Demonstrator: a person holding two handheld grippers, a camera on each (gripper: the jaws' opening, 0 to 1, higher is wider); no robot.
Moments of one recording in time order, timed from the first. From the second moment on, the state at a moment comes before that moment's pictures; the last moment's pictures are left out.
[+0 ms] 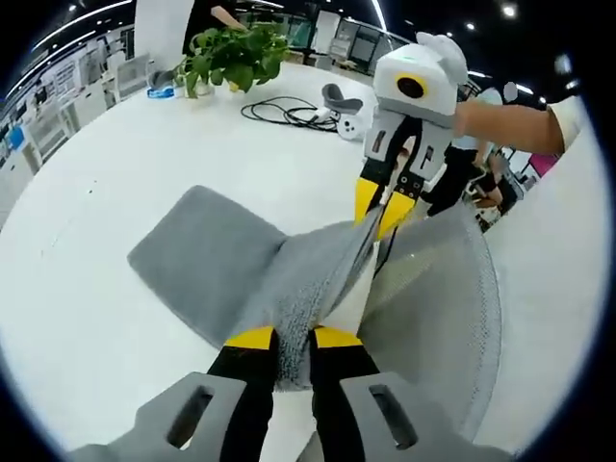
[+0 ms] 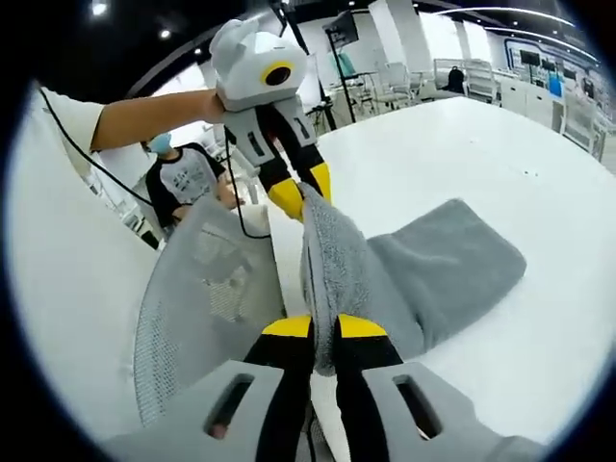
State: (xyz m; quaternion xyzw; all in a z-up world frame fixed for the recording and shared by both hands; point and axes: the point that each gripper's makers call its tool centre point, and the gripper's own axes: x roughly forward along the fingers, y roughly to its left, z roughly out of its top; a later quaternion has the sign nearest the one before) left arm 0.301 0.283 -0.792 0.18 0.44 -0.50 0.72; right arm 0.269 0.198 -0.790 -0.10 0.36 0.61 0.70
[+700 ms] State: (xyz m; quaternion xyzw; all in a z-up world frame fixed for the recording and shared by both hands) left arm 0.371 0.272 -0.783 0.17 0.41 -0.45 0.77; right arm 0.344 0.186 -0.780 -0.12 0.29 0.53 0.79
